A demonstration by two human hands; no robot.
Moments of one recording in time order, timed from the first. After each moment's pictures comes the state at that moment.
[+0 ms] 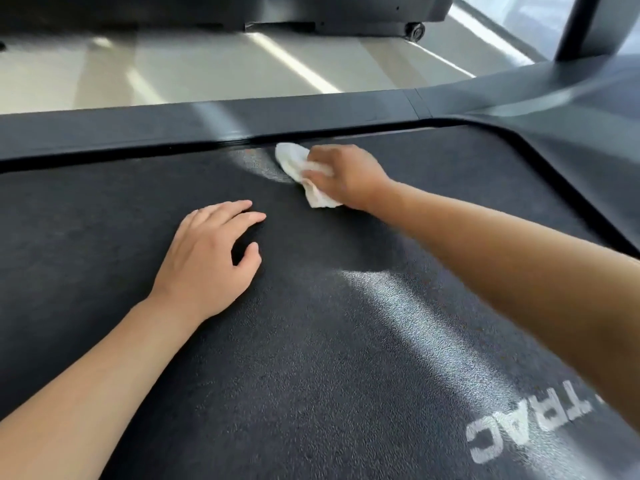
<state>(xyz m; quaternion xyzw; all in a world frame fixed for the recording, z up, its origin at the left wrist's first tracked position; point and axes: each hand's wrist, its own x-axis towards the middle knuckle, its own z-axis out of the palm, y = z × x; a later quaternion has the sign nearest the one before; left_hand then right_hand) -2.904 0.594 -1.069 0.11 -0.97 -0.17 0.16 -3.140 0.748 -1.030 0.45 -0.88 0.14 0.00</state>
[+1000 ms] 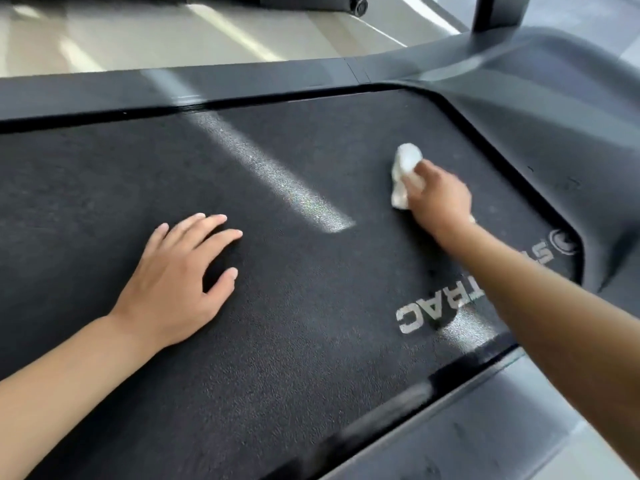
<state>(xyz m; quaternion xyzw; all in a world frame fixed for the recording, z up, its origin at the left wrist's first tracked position) -2.803 0.645 -1.062 0.03 -0.98 -0.16 0.07 -3.054 0.962 -1.021 0.10 -0.99 0.09 0.08</state>
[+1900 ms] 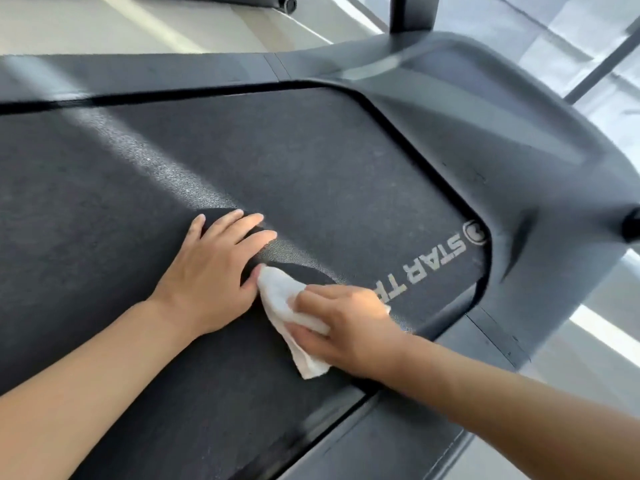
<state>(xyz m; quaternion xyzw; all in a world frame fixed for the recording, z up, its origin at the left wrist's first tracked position) -2.898 0.766 -1.066 -0.10 -0.98 -0.17 0.06 -2.897 1.009 -1.026 0.40 -0.90 0.19 -0.04</state>
